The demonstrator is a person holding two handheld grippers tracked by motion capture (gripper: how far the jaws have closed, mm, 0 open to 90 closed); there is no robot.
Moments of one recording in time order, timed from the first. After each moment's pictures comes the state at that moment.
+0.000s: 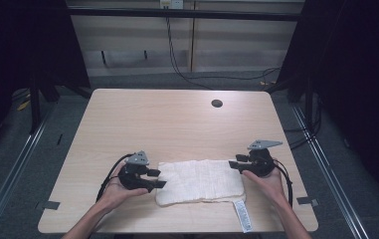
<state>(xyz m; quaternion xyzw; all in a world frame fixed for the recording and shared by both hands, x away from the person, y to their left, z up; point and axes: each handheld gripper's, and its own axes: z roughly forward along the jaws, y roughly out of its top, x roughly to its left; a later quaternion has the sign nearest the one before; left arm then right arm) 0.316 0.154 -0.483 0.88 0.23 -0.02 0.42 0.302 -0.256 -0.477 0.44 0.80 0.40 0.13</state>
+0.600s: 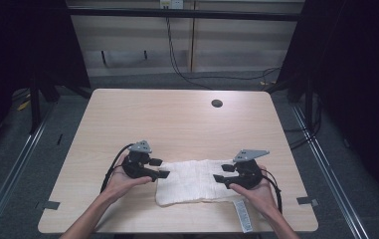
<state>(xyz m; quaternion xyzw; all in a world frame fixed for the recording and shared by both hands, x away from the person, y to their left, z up) 0.344 0.147 -0.474 0.86 0.25 -0.02 0.44 0.271 -0.206 -0.465 0.38 0.82 0.41 0.09</state>
